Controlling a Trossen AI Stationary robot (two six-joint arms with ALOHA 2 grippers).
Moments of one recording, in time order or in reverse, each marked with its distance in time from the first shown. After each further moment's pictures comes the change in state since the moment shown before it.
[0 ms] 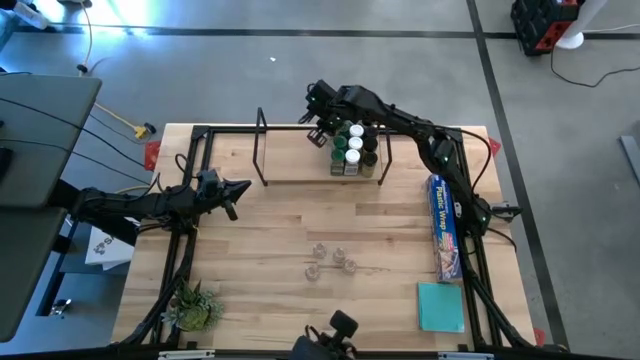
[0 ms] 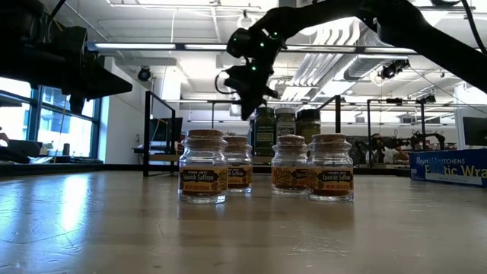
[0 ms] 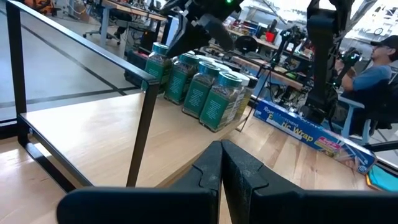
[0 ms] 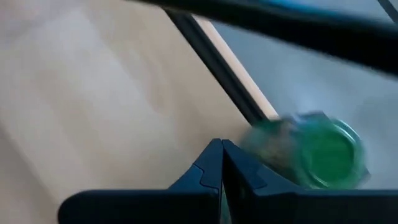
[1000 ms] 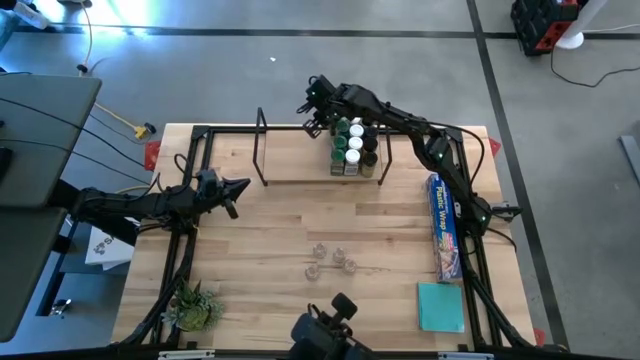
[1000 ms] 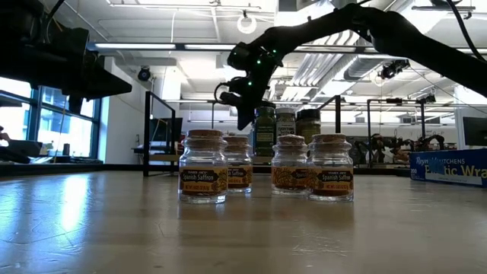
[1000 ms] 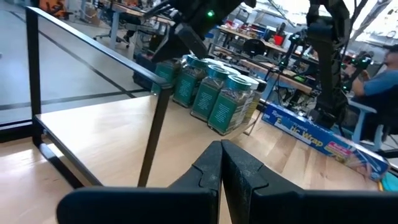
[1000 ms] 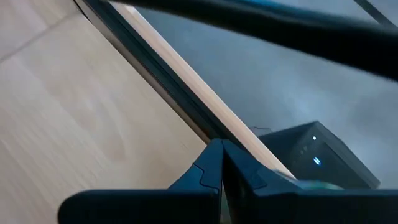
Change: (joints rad) left arm 0.000 0.000 0.000 0.000 -0.037 0.000; right arm -0.062 0.069 -0.001 0.157 0.017 0.053
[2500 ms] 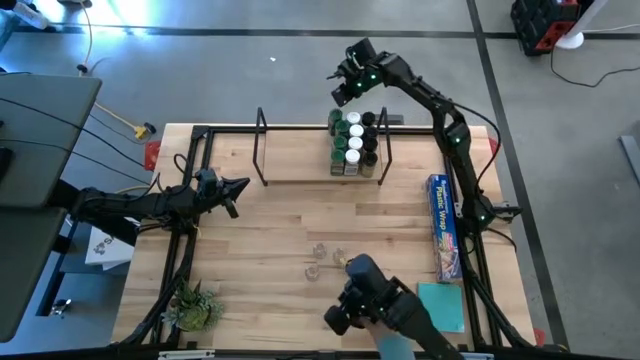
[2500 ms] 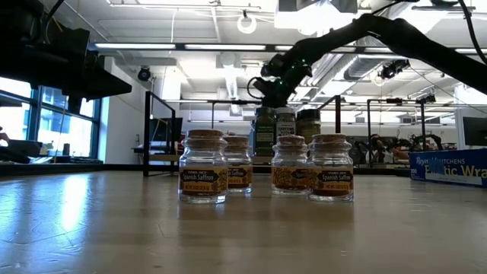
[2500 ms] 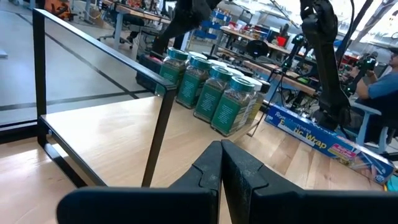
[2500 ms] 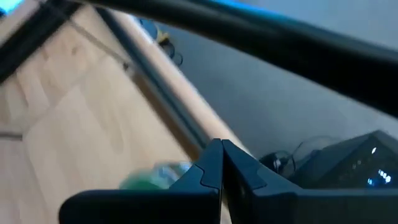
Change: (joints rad) left arm 0.000 0.000 0.000 0.000 -0.016 0.000; right arm -0.289 -0.069 -0.046 0.019 -0.530 -0.102
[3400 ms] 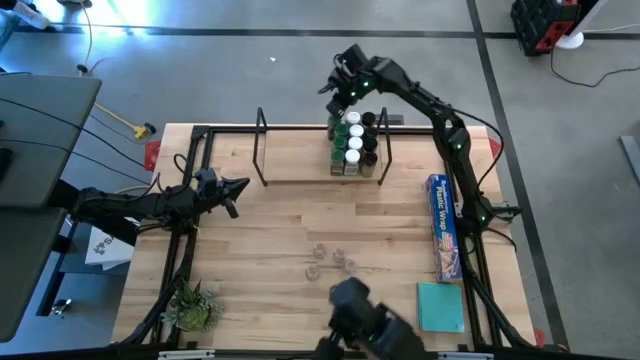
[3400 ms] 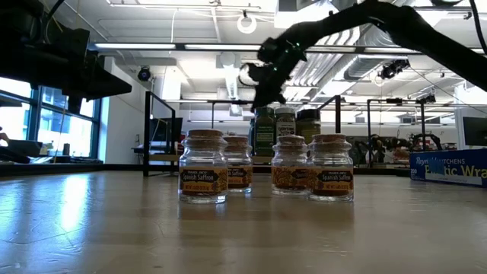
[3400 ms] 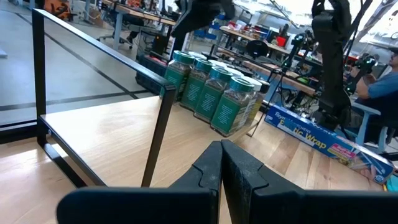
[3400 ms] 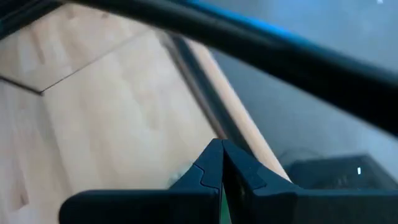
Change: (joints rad) left arm 0.000 0.000 0.000 0.000 0.001 0.000; right arm 0.118 -0.058 0.003 -0.073 0.083 -0.130
